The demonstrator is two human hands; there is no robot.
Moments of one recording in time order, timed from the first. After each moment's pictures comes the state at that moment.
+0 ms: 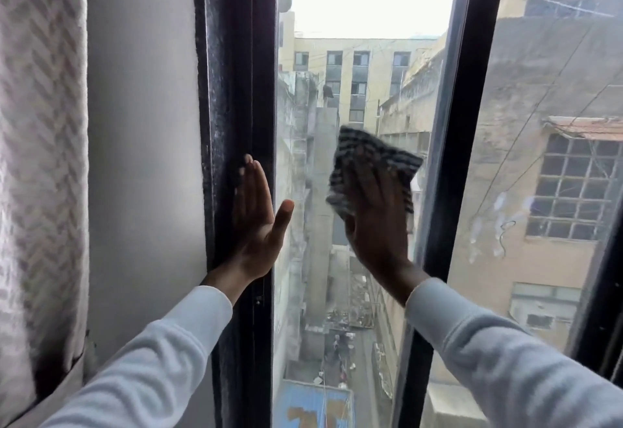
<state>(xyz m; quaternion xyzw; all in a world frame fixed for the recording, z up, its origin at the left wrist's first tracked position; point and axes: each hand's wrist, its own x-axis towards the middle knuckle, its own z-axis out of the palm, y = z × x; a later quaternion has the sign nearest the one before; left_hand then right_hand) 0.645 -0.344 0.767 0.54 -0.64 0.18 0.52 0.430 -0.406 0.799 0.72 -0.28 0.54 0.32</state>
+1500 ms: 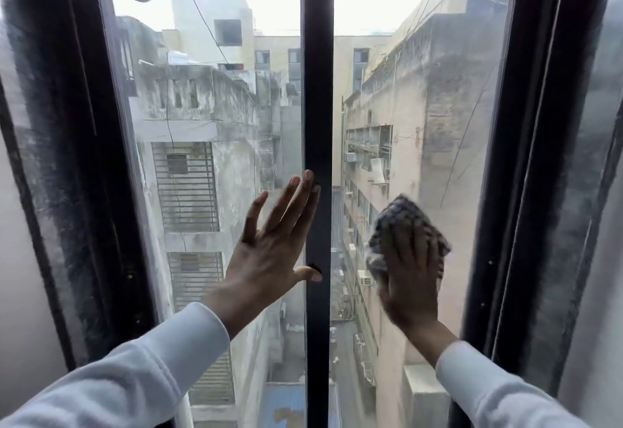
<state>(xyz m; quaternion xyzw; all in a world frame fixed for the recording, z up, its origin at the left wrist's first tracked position) 0.436 -0.368 0.767 0.54 -0.67 0.49 0.16 0.184 -0.466 0.682 0.69 -0.43 0.49 0.33</state>
